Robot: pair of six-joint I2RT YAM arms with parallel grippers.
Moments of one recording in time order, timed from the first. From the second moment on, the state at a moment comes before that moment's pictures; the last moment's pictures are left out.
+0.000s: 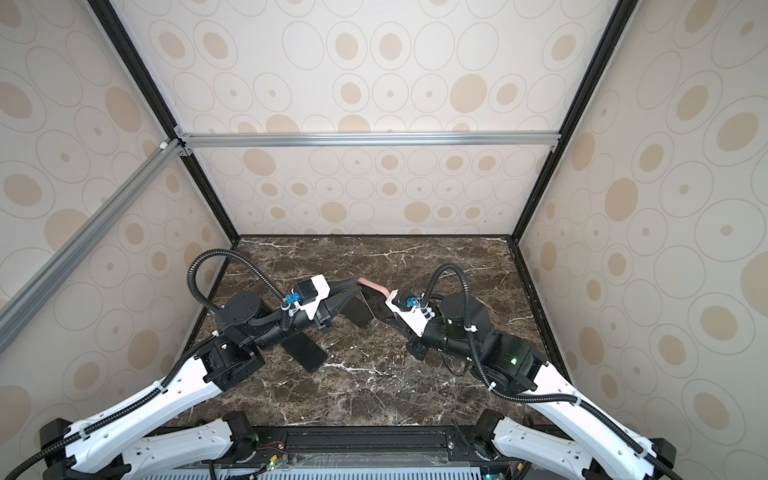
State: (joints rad) left arm -0.89 0.97 0.93 0.22 0.19 0.30; right arm 0.86 0.85 1.05 -0.58 -0.11 -0.19
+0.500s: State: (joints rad) left arm -0.87 0.99 0.96 0.16 0.27 0.30; right arm 0.85 0.84 1.05 -0.61 -0.15 -0.19
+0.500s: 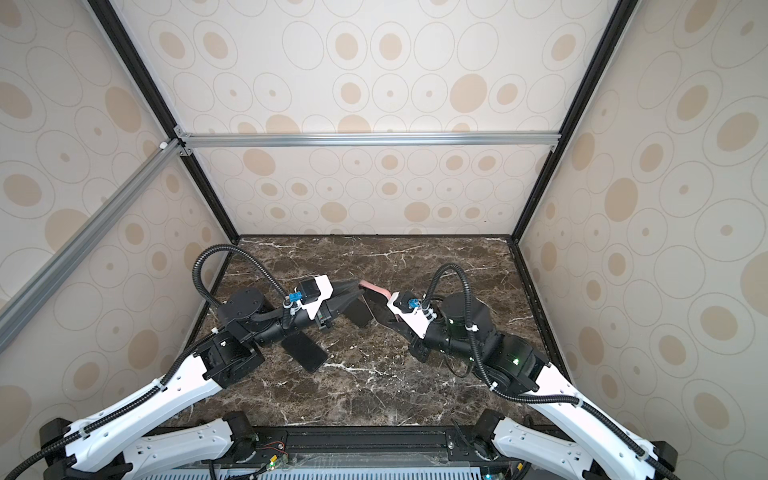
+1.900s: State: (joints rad) left arm -0.94 0.92 0.88 0.17 0.11 0.28; right arm 0.86 0.86 1.05 -0.59 -0.03 -0.18
